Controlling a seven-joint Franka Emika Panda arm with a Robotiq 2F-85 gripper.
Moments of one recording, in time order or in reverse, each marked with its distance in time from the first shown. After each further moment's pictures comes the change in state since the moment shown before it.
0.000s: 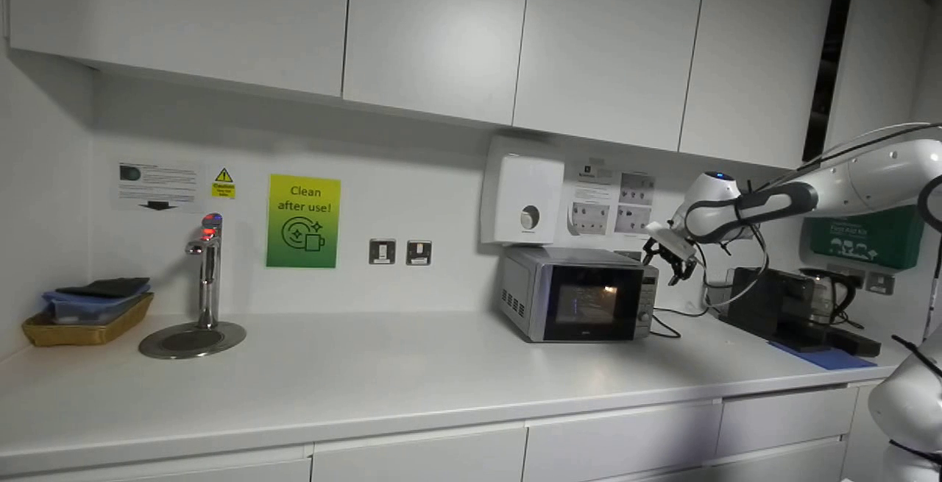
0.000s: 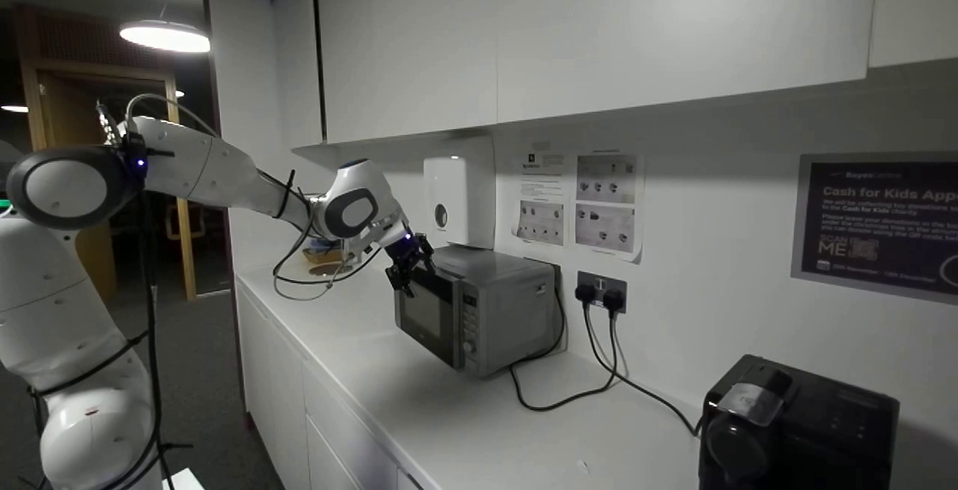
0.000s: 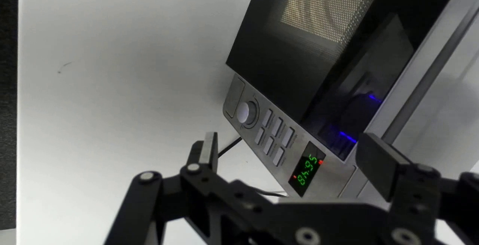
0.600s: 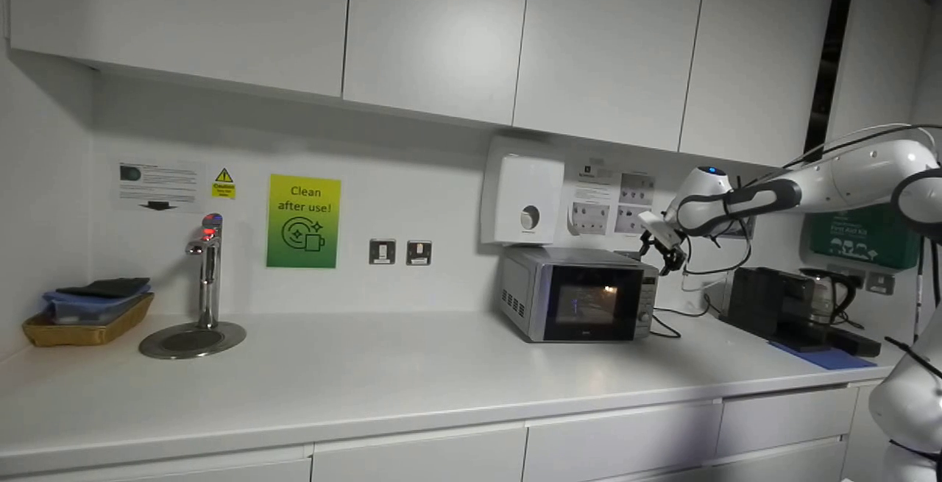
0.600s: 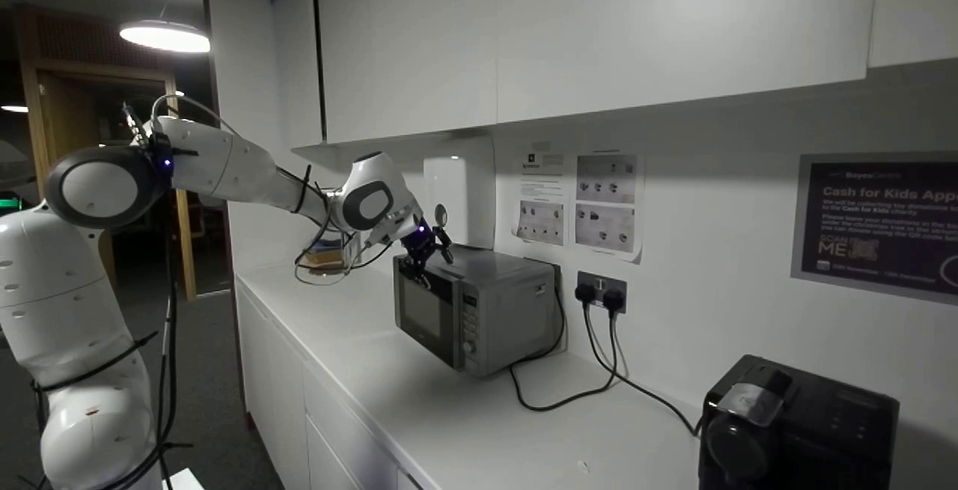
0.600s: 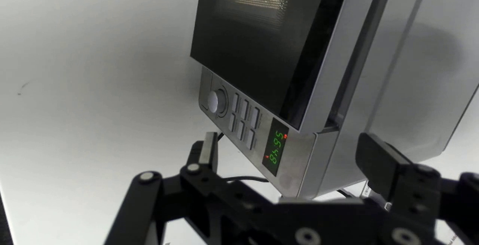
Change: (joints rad) arm 0.005 0.094 -0.025 0.129 -0.020 0.000 0.172
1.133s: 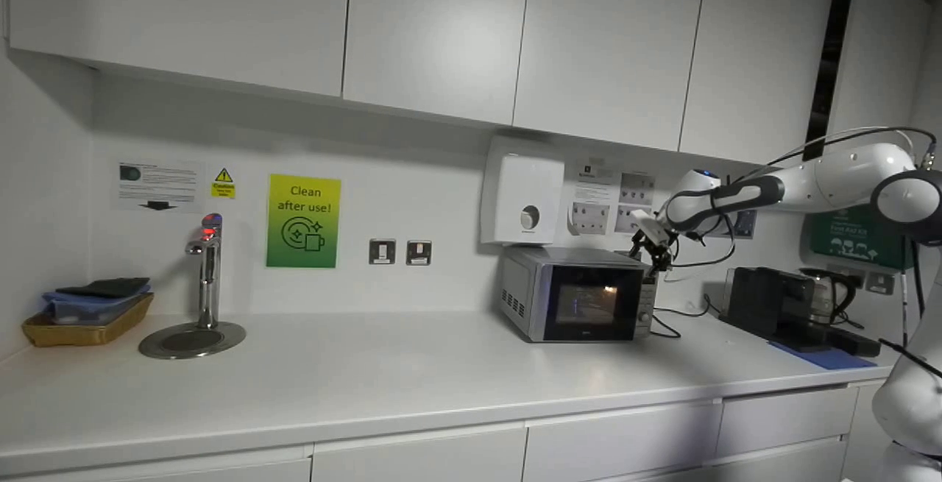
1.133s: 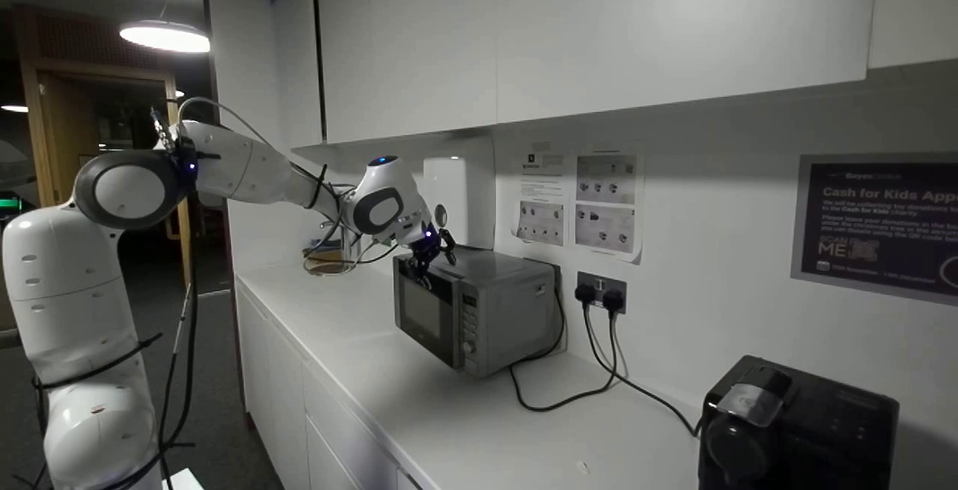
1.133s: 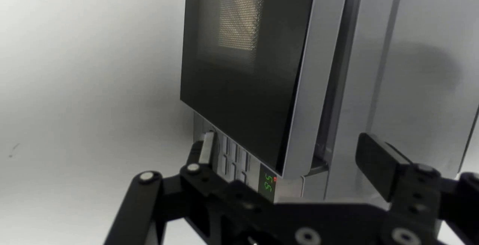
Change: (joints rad) arm 0.054 0.083 -0.042 0.072 0.161 0.000 -0.014
